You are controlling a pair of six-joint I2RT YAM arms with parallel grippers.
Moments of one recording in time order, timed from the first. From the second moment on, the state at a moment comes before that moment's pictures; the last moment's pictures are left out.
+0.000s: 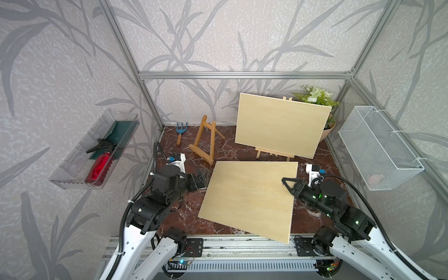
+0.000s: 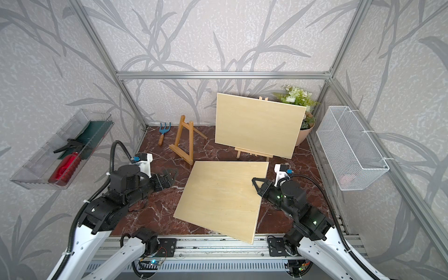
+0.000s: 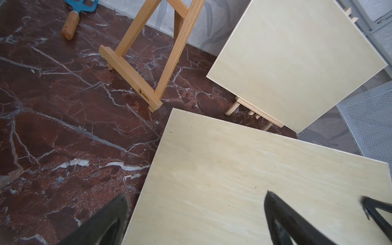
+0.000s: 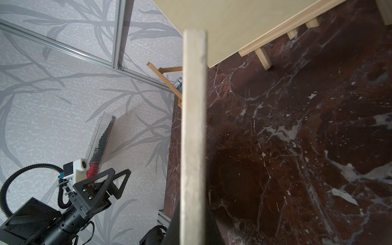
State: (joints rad) left arm -0.37 0.68 0.95 -0.86 0.02 -0.58; right arm 0.68 0.48 0.64 -0.46 -0.03 1.17
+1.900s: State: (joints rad) left arm -0.36 0.89 0.33 -0.31 -0.06 -0.83; right arm -0.01 1.17 0.45 -0.09 -0.80 0.83
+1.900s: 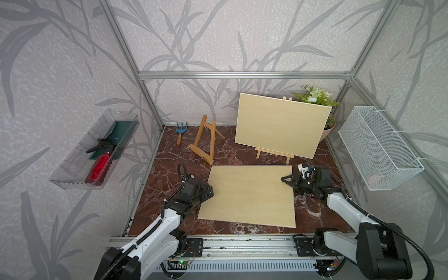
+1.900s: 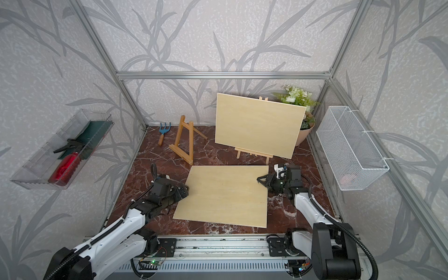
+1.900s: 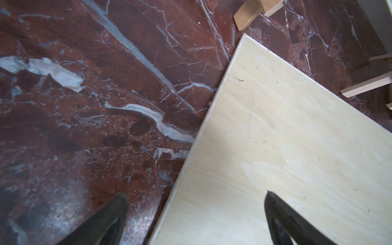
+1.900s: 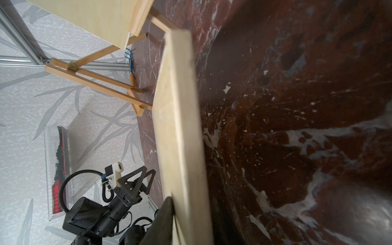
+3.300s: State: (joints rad) left arm -0.28 1.03 0.19 0.17 0.28 -0.94; right arm -0.07 1.22 0.44 -0.12 -0.62 0.79
